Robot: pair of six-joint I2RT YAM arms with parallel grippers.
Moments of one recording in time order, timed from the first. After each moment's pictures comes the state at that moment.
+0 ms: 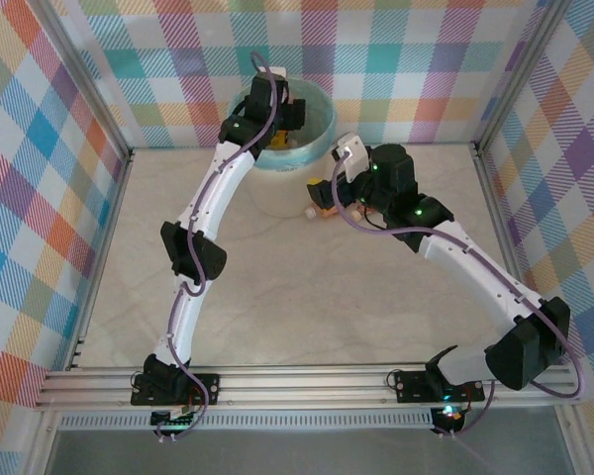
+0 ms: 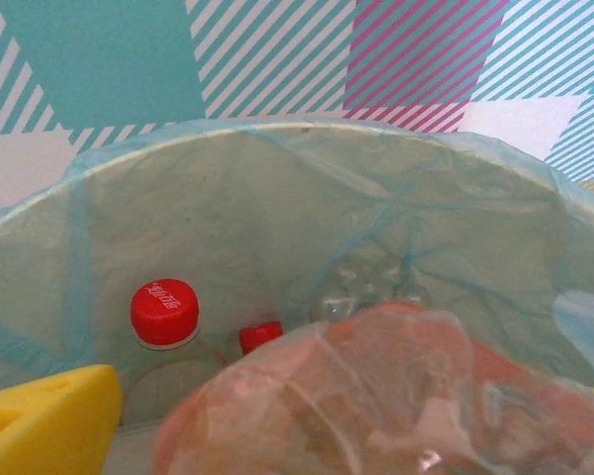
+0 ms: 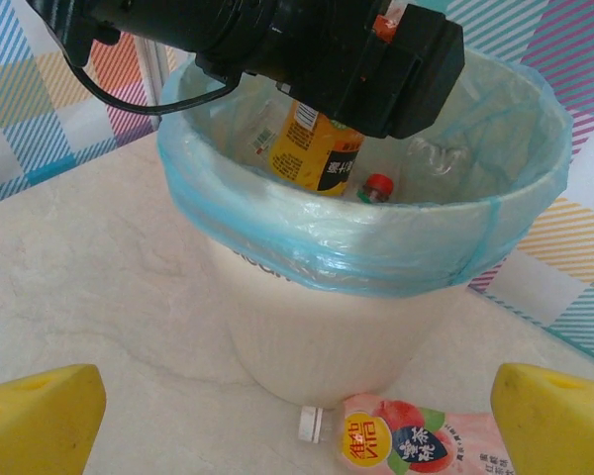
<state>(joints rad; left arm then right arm) -0.44 2.39 2.75 -0.78 -0.30 -0.16 0.58 1.37 1.32 -0.26 -0.10 -0.11</state>
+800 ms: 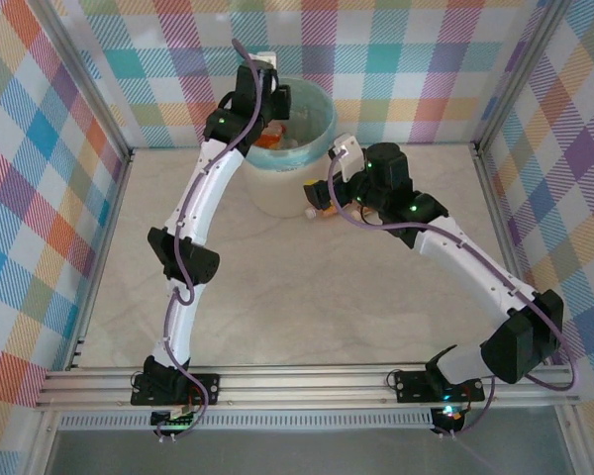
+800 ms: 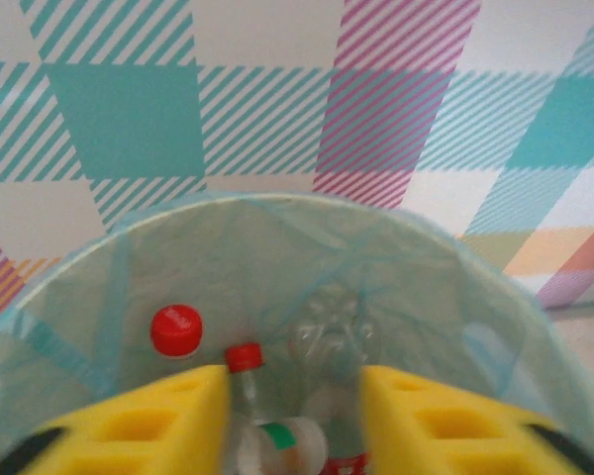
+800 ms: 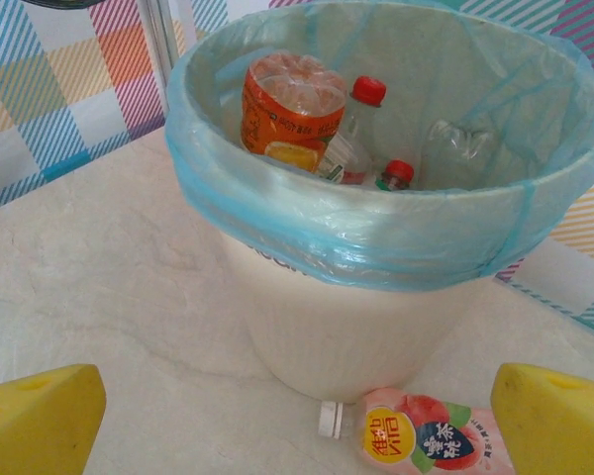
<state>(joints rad) -0.44 2.30 2.74 -0.83 -0.26 -0.21 0.57 1.41 1.34 -0.28 -0.12 -0.08</state>
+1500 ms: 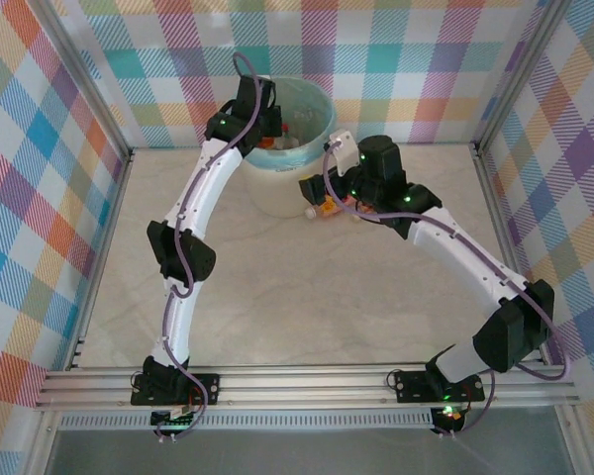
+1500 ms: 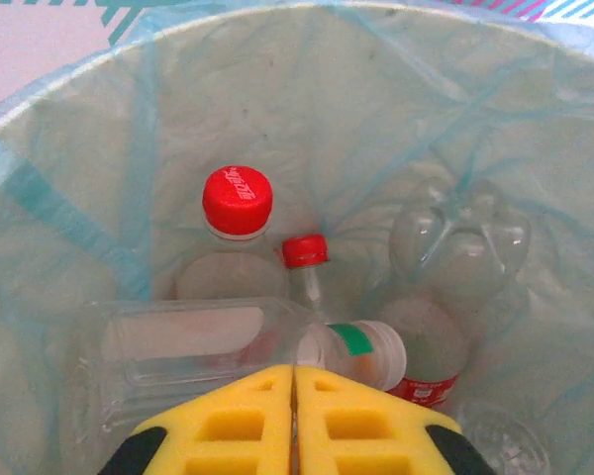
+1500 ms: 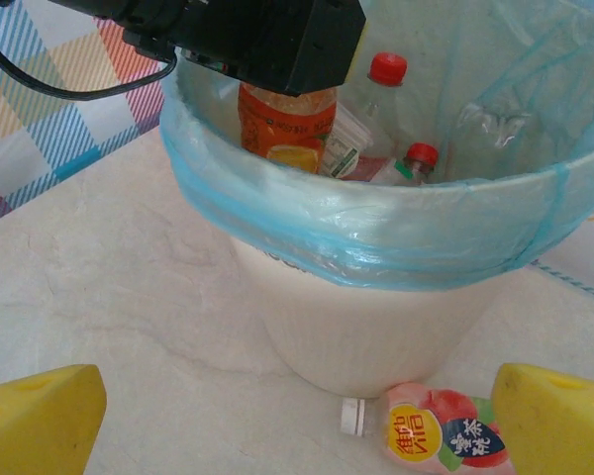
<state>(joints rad) -0.40 2.30 2.62 -0.89 -0.23 -0.26 0.57 1.49 1.44 -0.34 -0.13 -0.03</state>
